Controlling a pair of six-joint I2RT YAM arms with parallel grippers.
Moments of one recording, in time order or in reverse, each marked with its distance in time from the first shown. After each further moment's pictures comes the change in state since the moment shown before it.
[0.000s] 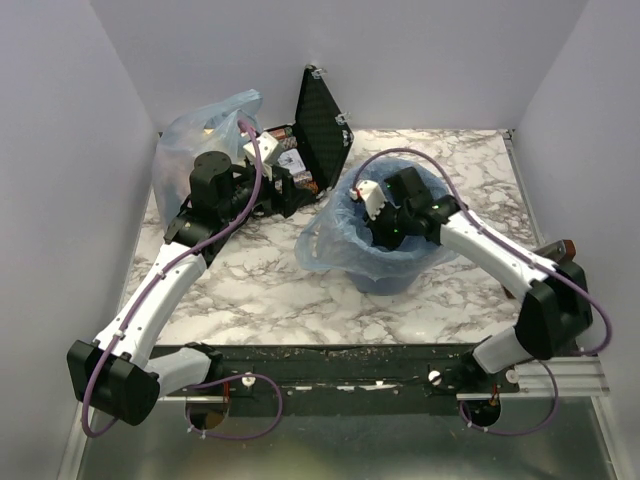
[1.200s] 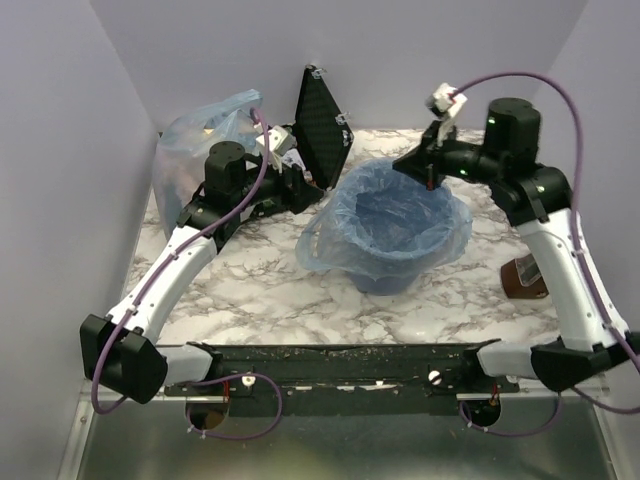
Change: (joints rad) left arm -0.013 0.113 0.052 -0.026 0.081 -0.106; right arm -0.260 -0.165 0.464 -0.044 -0.382 0.234
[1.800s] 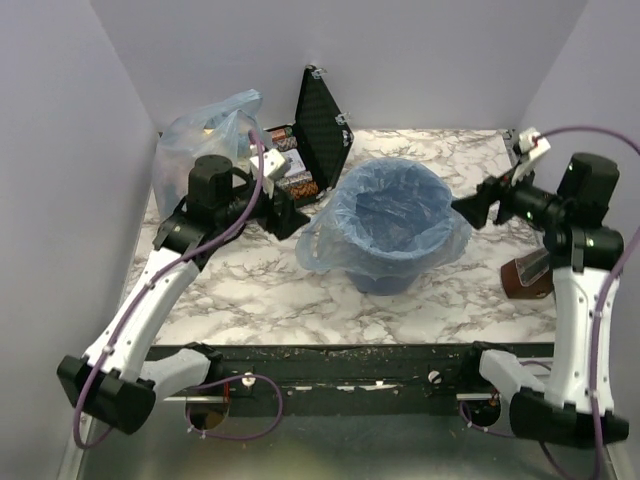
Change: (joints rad) left arm -0.035 -0.219 0.014 -0.397 0.019 0.286; right arm -0.495 -0.352 -0.311 -0.223 -0.146 -0.187
